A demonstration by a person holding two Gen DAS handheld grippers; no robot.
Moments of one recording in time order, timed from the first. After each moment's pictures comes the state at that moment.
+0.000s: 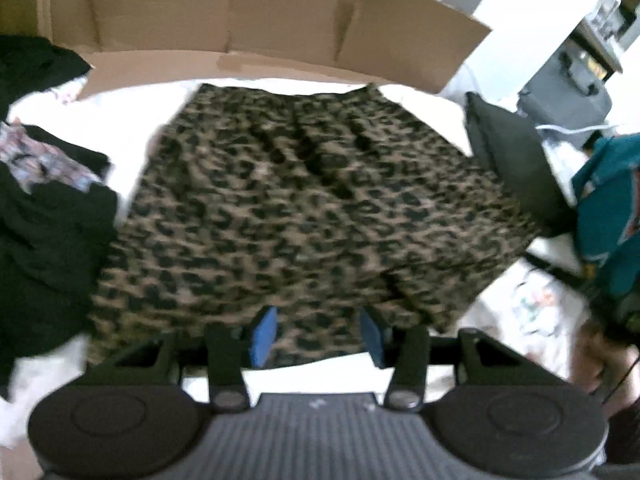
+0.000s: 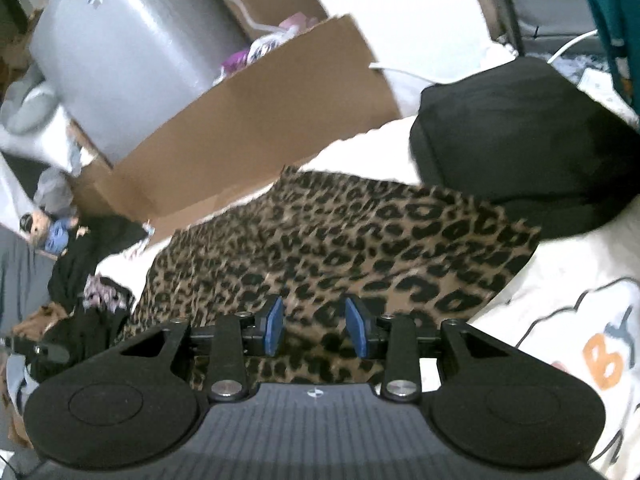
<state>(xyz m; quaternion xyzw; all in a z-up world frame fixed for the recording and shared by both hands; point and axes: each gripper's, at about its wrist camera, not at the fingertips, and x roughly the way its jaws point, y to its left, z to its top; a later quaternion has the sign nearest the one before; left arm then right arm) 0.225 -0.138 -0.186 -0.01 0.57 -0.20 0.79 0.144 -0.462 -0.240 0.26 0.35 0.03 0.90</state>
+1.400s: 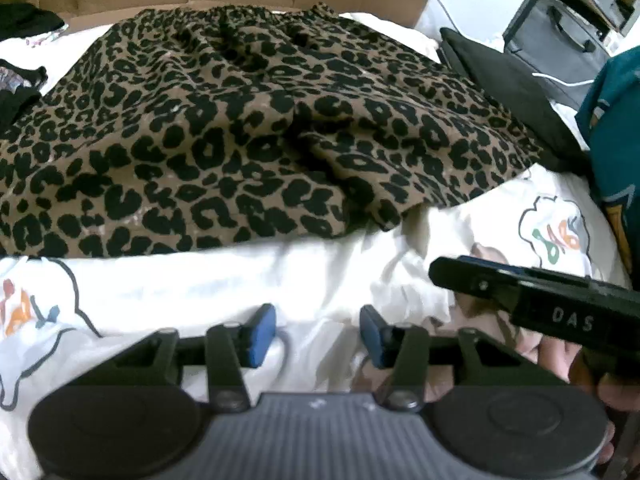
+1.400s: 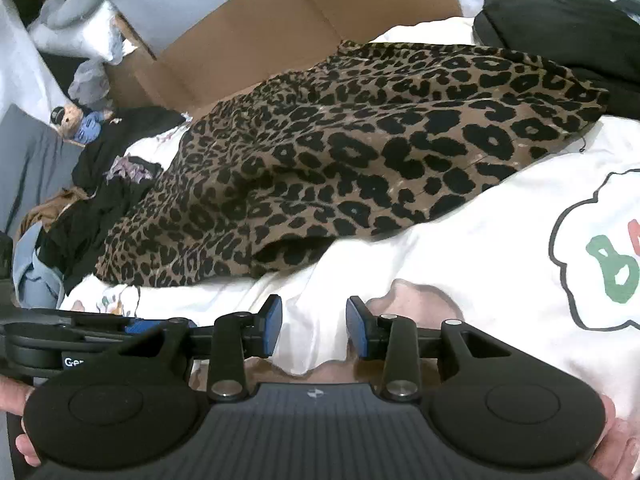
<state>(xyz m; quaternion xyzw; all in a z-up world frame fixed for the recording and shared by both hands) 0.117 -0.232 -0.336 0.00 0.54 -0.18 0.82 0.098 -0.403 -0.306 0.21 0.43 0.12 0.87</state>
